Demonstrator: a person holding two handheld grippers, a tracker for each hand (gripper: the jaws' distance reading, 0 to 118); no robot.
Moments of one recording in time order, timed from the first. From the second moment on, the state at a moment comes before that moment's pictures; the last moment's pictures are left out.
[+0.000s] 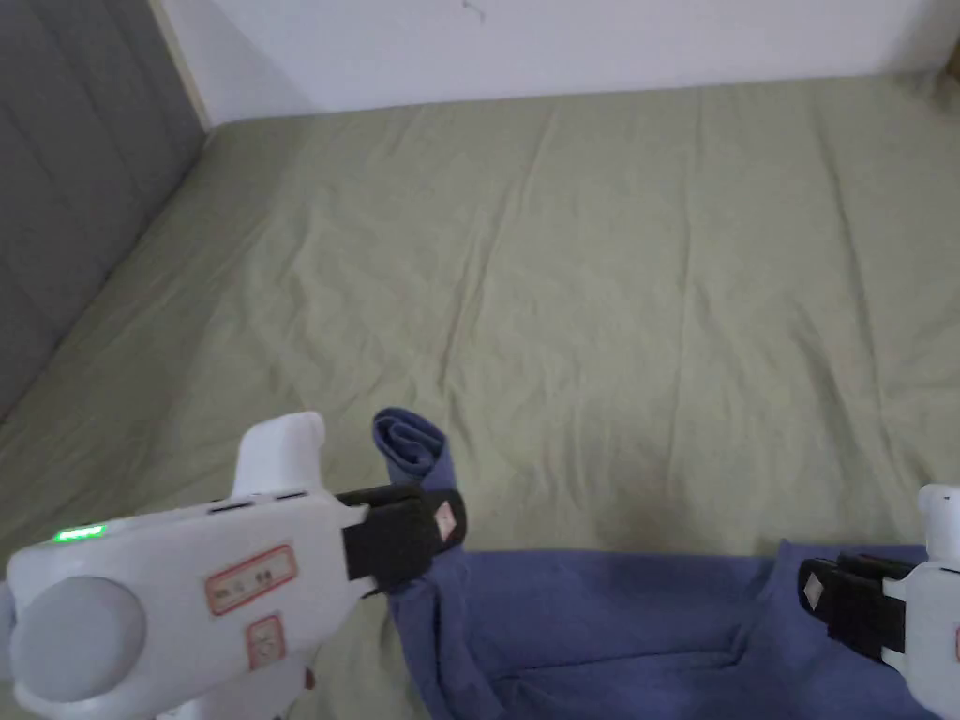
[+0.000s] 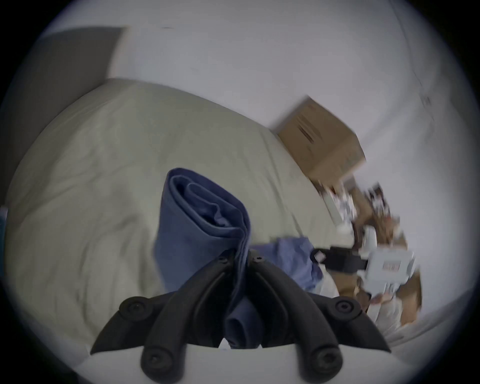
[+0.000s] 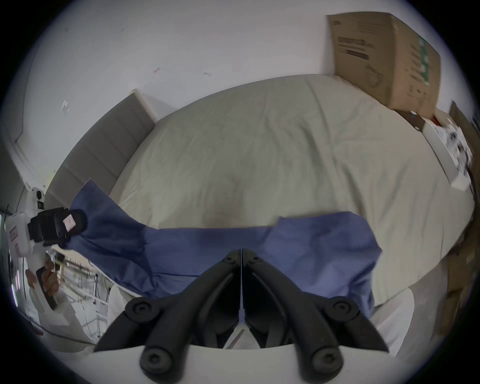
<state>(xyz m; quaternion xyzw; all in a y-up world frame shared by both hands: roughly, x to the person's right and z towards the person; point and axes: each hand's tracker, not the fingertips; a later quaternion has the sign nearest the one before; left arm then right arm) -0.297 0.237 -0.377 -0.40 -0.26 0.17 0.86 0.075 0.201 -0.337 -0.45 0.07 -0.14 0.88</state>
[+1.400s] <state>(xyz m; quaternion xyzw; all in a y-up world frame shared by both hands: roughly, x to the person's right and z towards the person) -0.102 0.085 -0.388 -0.61 -0.35 0.13 0.70 0.178 0.163 -0.281 -0.46 -0.04 -0.24 0.85</state>
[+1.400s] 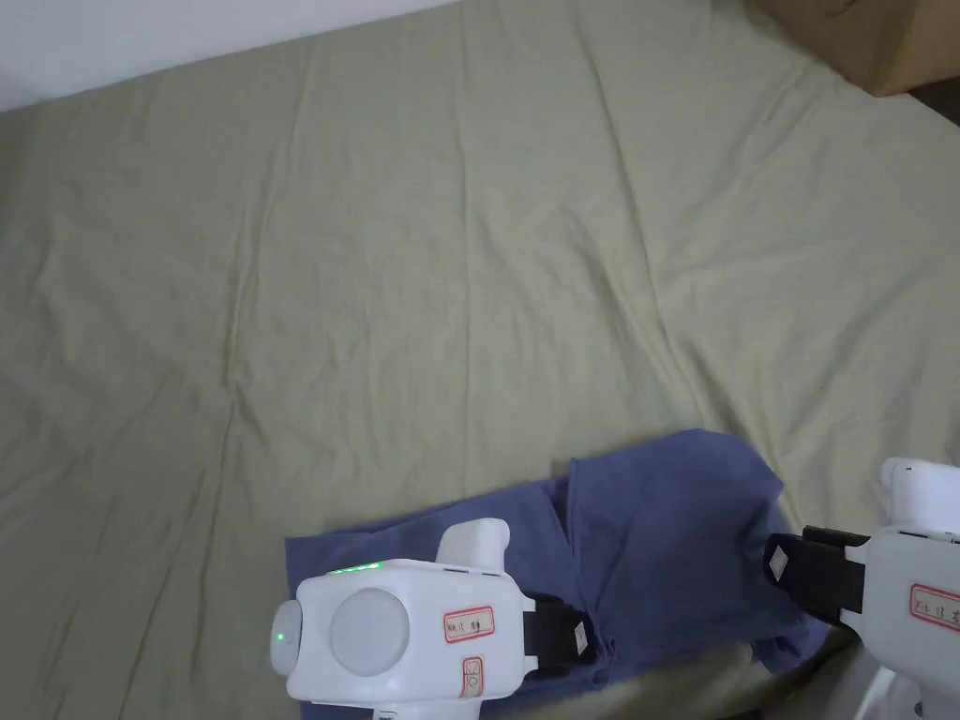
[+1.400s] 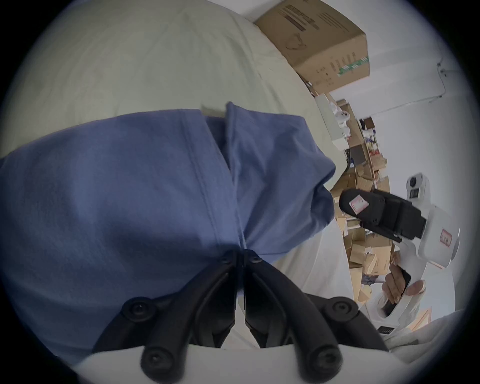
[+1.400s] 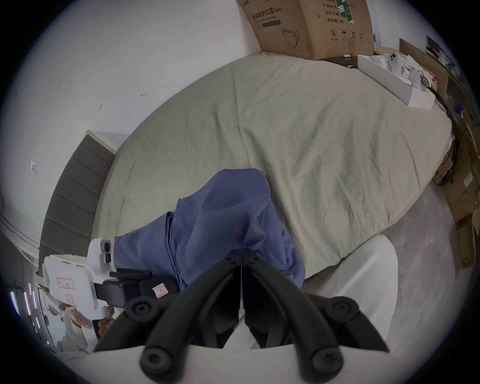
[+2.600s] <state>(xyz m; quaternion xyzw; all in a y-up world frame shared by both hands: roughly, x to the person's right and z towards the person) -0.339 0.029 -0.407 -0.54 -0.29 0.45 0.65 0.104 0.181 -0.317 -0.51 0.01 -0.16 0.85</state>
